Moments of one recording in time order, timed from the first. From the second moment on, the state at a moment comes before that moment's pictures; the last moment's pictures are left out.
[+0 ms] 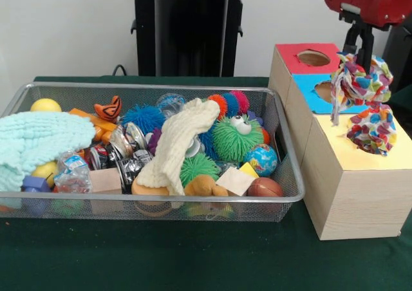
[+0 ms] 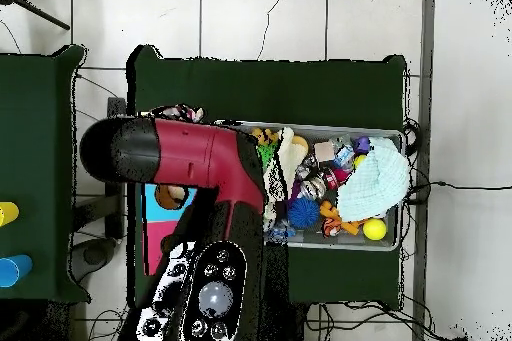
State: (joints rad) arm 0.19 -0.64 -0.30 1.36 0.22 0.74 2.82
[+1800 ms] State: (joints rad) arm 0.29 -0.50 -0.44 1.31 0.43 0.77 2.91
